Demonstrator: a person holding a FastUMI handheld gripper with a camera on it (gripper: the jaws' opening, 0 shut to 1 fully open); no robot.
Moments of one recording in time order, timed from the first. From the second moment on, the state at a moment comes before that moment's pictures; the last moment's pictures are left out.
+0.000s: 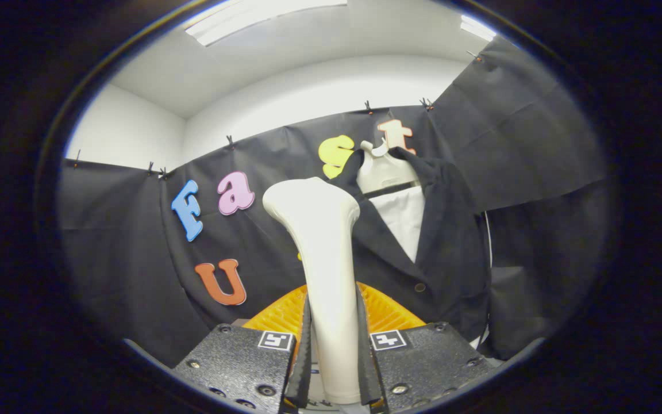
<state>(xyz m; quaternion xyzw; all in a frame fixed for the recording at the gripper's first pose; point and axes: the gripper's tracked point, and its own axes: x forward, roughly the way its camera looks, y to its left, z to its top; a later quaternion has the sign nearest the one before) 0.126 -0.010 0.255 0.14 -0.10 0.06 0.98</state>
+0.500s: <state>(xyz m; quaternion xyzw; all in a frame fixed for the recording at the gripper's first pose) 0.195 -0.045 0.297 0.13 -0.12 0.05 0.98</state>
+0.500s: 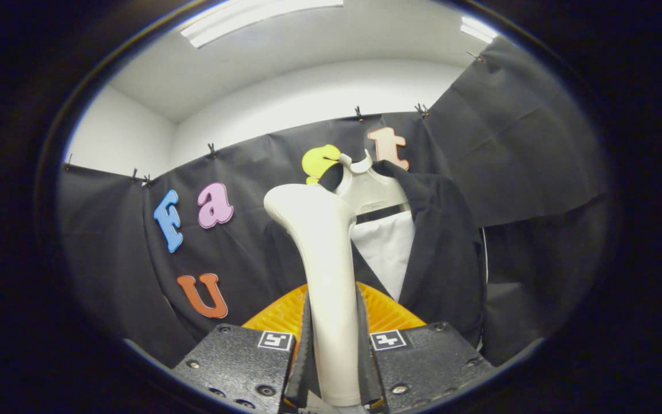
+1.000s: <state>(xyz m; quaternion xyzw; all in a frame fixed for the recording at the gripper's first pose) 0.234 -0.034 0.272 0.06 -0.10 0.01 0.99</state>
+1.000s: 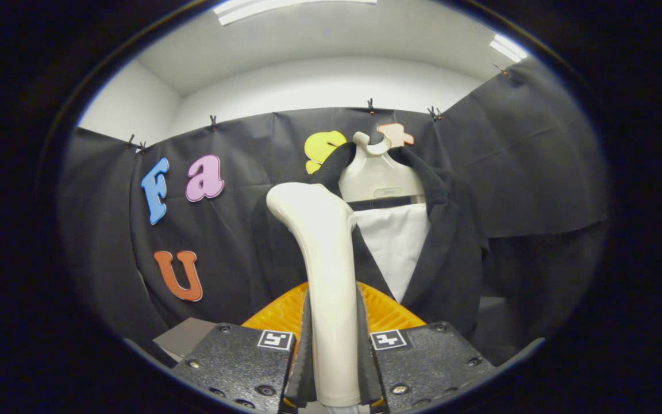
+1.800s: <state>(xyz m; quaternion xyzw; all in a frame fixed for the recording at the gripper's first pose) 0.235 -0.064 0.185 0.02 -0.03 -0.04 1.00</state>
